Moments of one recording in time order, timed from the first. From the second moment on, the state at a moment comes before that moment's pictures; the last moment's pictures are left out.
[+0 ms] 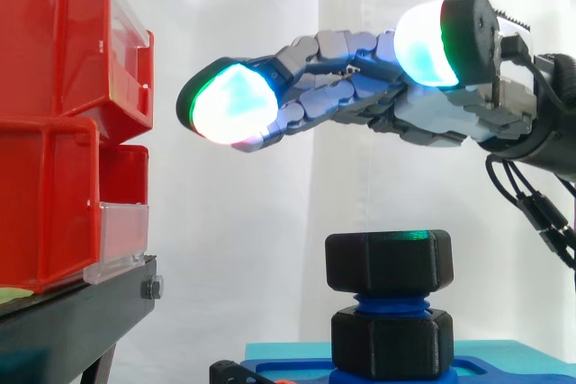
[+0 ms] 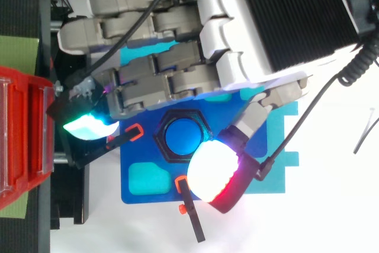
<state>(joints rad) -0.02 -2.30 -1.12 -2.60 -2.02 -1.30</state>
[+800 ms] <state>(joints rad) -0.01 -2.31 -1.18 -2.61 -2.05 -1.32</state>
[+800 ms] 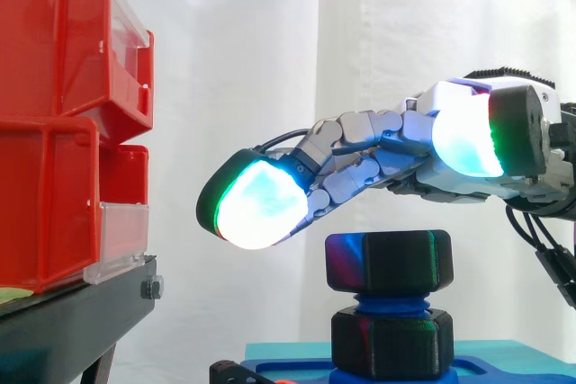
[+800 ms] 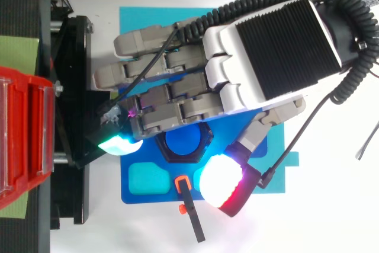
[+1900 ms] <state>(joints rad) -0.03 -2.31 -1.18 -2.66 -2.11 -1.32</state>
